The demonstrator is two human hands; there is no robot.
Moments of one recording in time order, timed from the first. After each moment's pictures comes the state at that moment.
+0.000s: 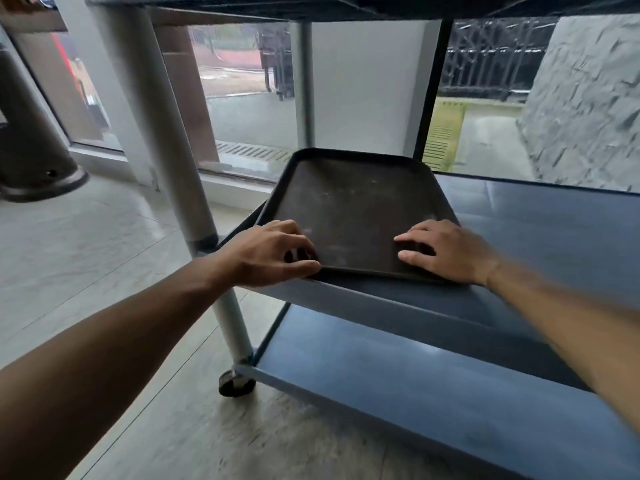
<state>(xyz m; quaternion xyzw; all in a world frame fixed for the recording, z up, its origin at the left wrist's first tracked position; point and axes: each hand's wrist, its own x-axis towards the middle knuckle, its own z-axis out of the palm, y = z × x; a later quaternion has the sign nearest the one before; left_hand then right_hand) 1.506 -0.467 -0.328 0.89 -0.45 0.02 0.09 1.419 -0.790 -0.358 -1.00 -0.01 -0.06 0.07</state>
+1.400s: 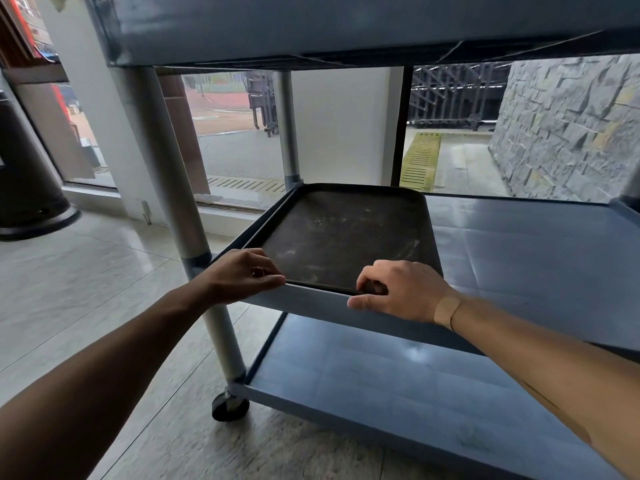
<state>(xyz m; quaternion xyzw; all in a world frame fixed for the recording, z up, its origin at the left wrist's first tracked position) 1.502 -0.444 -0.344 0.87 -0.44 0.02 0.22 1.357 -0.720 -0.347 -0.99 -0.08 -0.10 0.09</state>
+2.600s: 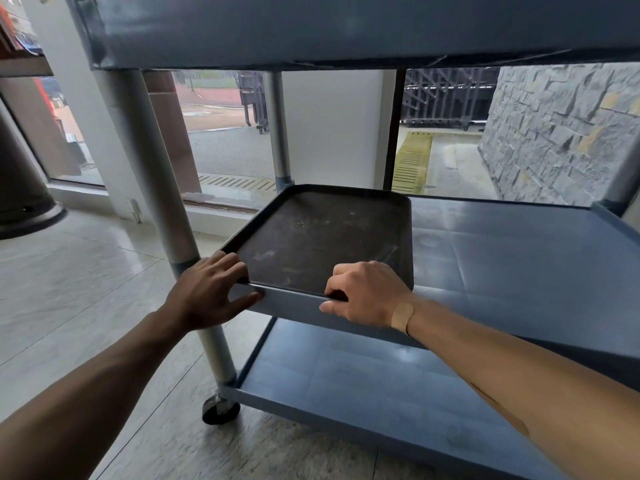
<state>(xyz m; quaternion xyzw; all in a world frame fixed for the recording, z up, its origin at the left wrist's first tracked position) 1.503 -0.412 -0.368 0.85 -0.46 0.26 0.07 1.370 -0.676 -0.343 -0.98 -0.13 -0.14 0.04</state>
